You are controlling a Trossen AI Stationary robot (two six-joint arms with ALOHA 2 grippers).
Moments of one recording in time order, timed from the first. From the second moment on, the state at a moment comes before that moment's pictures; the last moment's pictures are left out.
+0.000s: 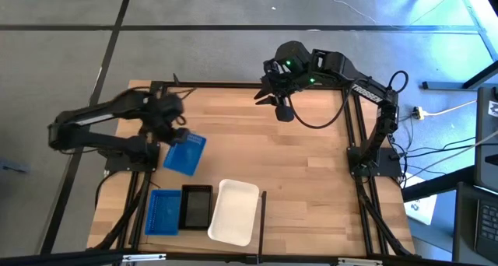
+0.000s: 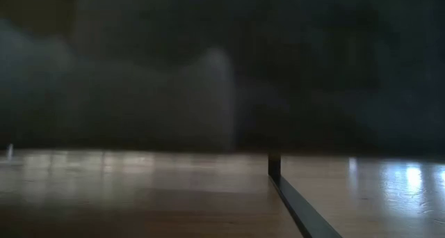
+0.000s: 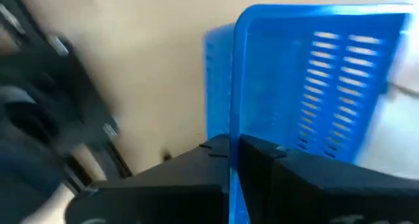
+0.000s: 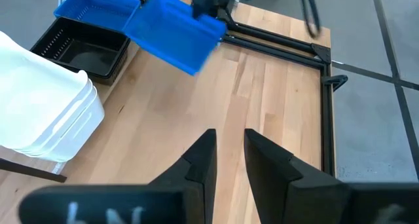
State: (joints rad) left arm 0.31 0.98 1.05 -1.36 0.23 -1.07; right arm -0.28 1.79 2.18 -1.12 -0.31 -0.45
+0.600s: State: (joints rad) left arm -0.05 0.73 1.05 -1.36 0.57 -1.61; right arm -0.28 1.79 2.18 -1.06 -0.31 -0.45
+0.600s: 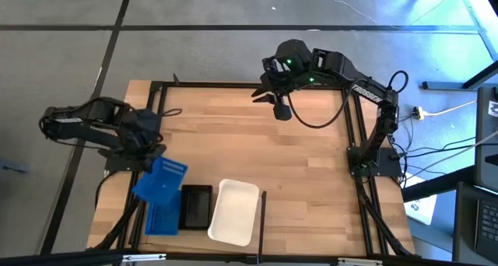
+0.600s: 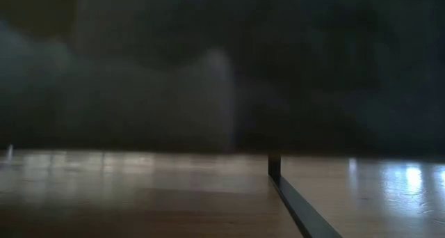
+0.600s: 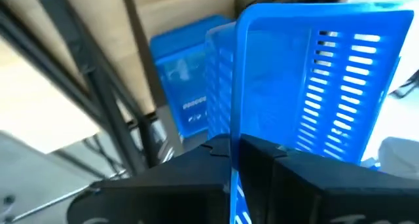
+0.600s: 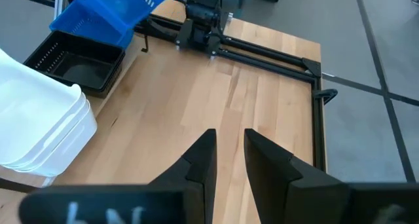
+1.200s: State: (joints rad) left arm -0.28 0.90 1.05 -1.30 0.57 -1.77; right arm -0.28 1.79 2.18 -1.03 -0.31 -0.45
